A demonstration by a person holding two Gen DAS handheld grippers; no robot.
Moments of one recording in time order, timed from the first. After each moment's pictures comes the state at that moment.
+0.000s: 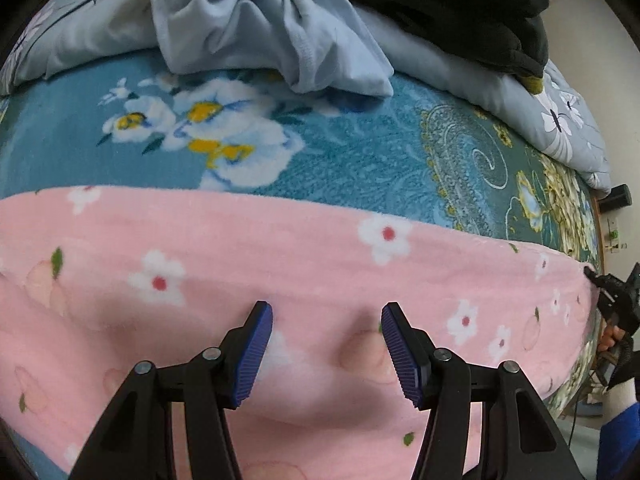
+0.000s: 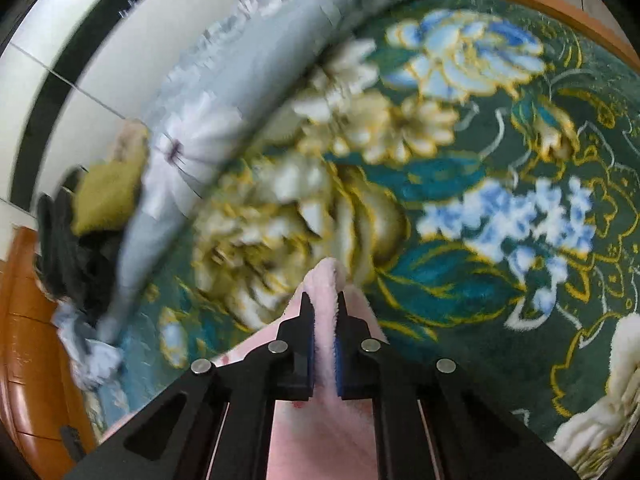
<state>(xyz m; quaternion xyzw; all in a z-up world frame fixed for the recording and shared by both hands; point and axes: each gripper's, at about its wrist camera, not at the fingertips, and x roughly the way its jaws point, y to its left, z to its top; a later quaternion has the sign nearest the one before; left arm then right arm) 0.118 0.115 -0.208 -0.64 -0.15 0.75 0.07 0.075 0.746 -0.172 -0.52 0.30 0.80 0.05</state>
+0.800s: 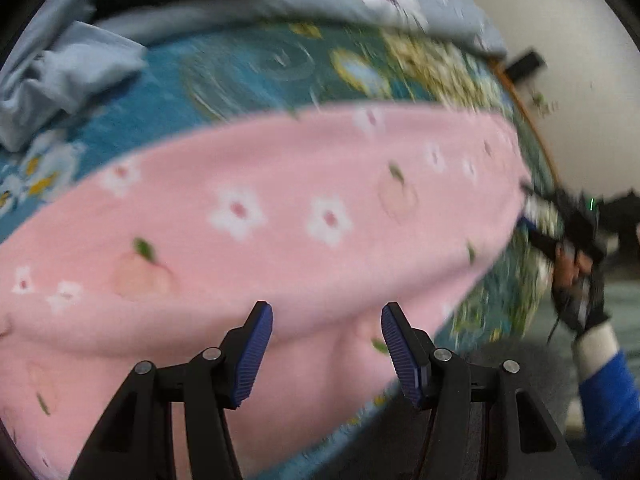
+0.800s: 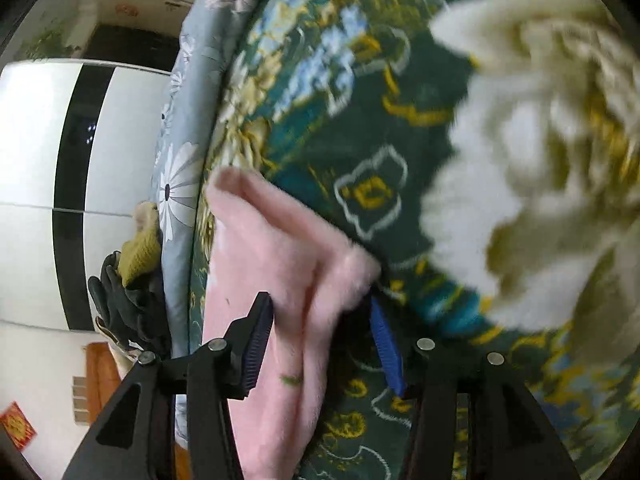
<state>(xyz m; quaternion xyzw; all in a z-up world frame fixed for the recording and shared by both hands) 0.188 0.248 -0.190 -0.66 -0.01 0.70 0.27 0.244 0.759 -0.208 -0.41 0.55 0.73 0.09</state>
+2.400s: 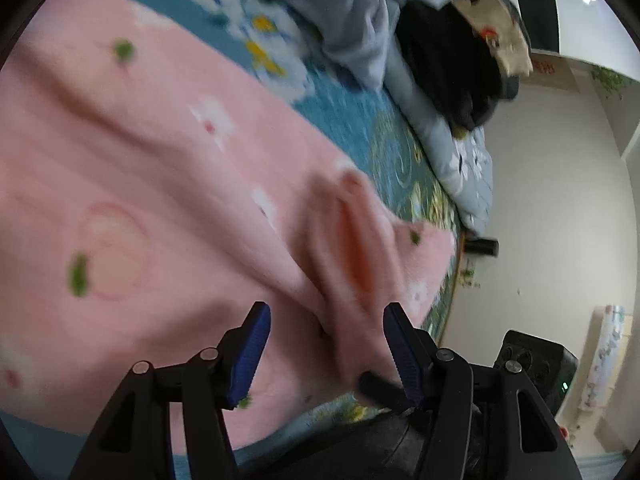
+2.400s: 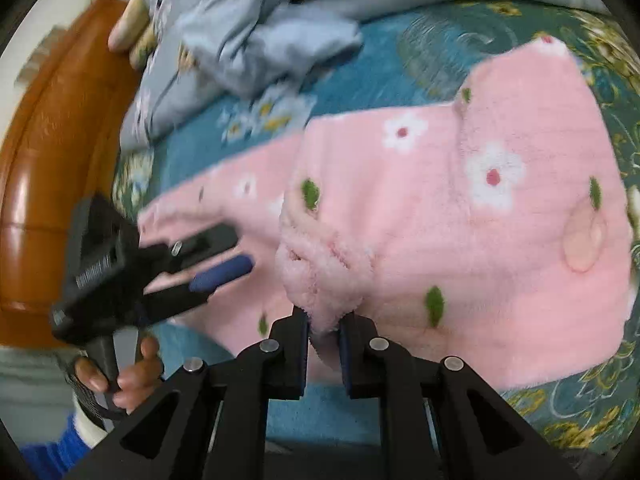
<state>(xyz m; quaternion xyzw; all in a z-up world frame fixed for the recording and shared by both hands) 0.185 0.059 -0.222 -0.62 -0.44 0.62 0.21 0.202 0.286 -0.144 -0.67 0.11 0.70 -0.21</state>
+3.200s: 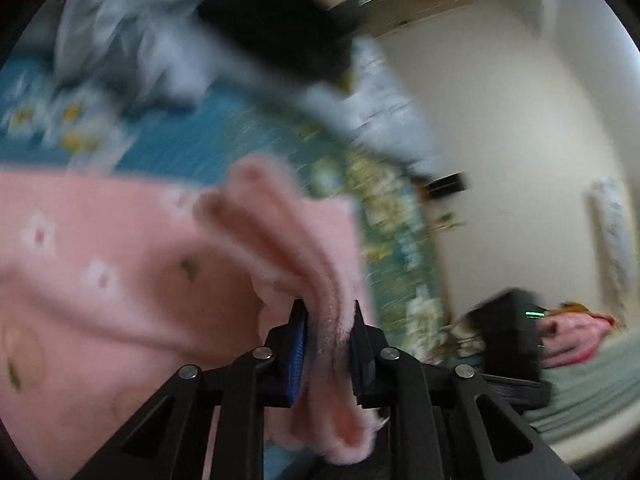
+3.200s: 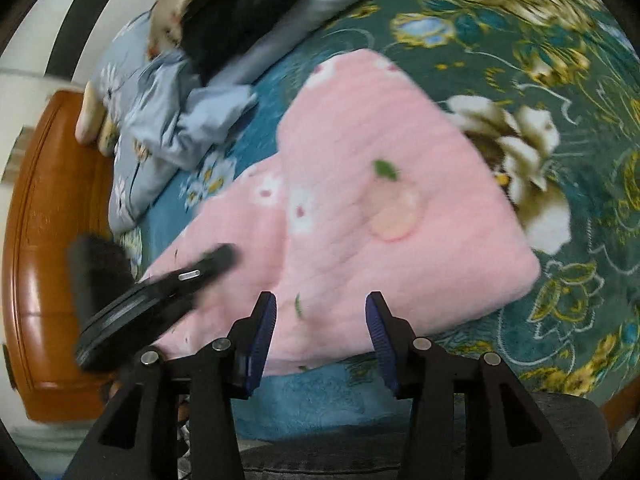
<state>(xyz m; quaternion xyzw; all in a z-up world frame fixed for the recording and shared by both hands) 0.167 0.127 -0.145 -0.53 -0.31 0.72 0.32 0.218 0.411 -0.127 -0.63 0.26 0.72 -0.10</state>
